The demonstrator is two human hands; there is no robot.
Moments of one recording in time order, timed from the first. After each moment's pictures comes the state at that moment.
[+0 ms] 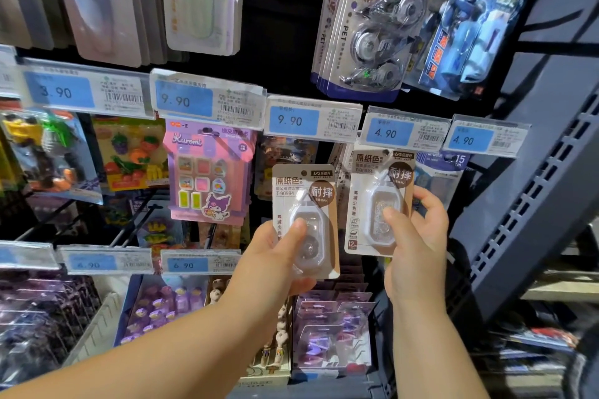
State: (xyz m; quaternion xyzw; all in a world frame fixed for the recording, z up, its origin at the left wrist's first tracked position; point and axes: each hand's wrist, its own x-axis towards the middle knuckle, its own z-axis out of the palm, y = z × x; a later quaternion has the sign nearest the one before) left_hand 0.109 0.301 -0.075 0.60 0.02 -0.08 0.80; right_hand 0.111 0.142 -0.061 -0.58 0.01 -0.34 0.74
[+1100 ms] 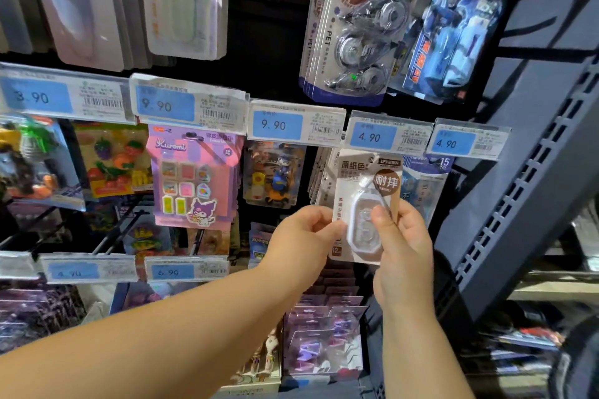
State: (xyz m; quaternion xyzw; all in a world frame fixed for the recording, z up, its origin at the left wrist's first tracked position) left_hand 0.130 0.262 -0.056 0.73 -0.11 -0.05 0.67; right_hand 0.112 0.135 -0.067 -0.61 0.01 -0.31 0.73
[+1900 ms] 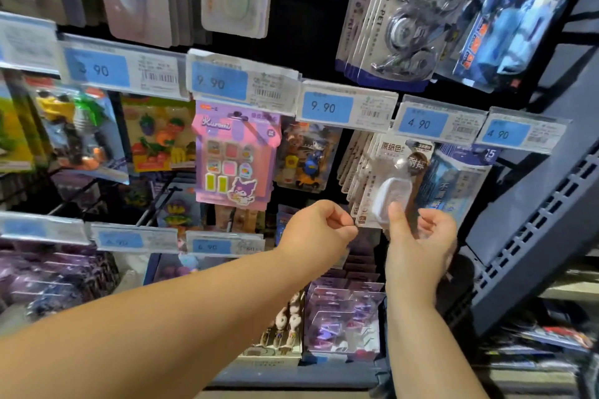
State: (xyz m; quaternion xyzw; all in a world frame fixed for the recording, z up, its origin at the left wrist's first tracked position) left_hand 0.143 0.283 -0.069 0.81 -0.11 -0.05 0.58; right_hand 0.123 0.155 -0.086 -0.67 0.23 -0.43 0.56
